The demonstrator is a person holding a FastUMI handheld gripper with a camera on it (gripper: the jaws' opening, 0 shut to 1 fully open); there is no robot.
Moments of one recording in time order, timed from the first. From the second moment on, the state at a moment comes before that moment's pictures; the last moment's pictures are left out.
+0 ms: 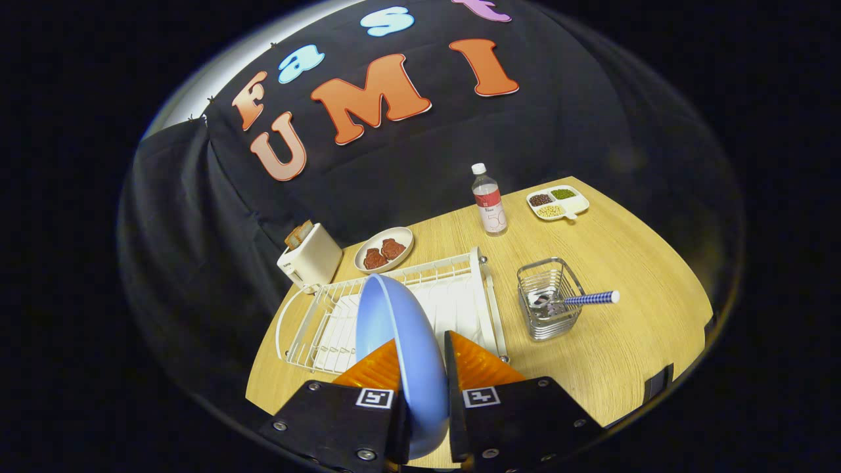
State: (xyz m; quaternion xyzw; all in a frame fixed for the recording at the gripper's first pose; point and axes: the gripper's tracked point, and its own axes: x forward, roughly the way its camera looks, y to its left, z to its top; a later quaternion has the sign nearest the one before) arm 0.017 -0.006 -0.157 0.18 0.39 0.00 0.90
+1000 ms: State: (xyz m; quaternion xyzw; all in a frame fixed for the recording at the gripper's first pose) arm -0.081 0.011 -0.258 0.24 0.46 0.04 0.85
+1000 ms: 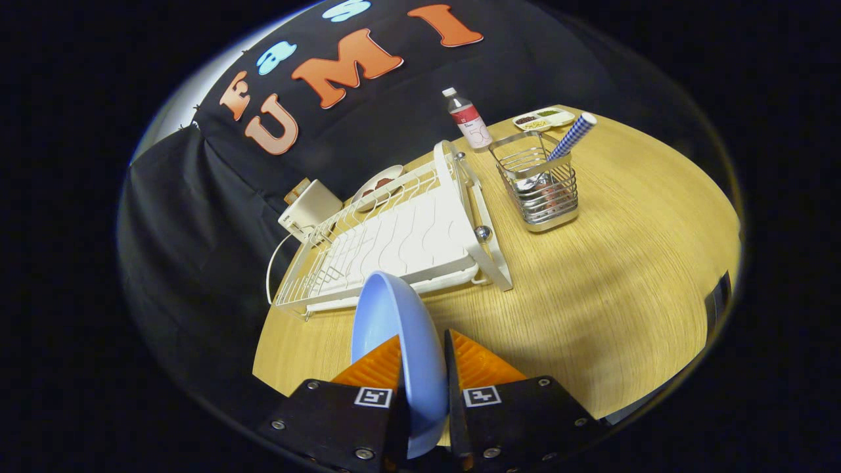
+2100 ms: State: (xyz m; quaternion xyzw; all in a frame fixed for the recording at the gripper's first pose) arm 0.007 -0.147 -0.205 0.07 0.23 -0.13 0.96
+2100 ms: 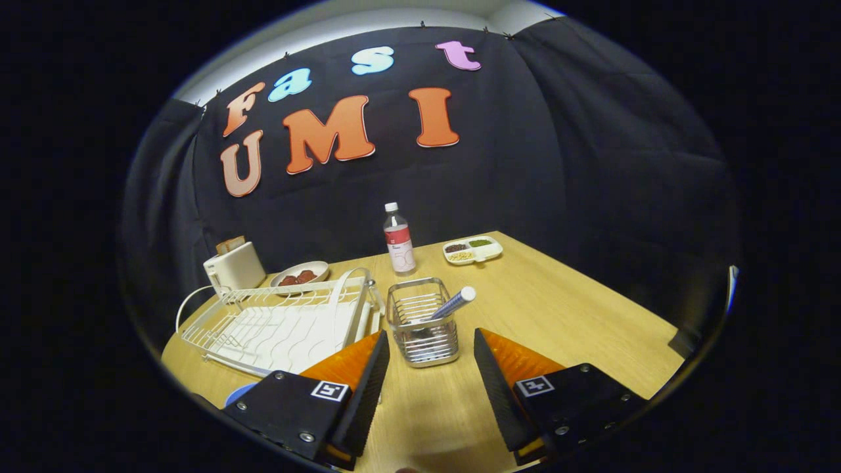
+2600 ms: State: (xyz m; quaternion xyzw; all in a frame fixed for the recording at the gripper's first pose) arm 0.046 -0.162 -0.222 0.08 0.22 -0.14 0.96
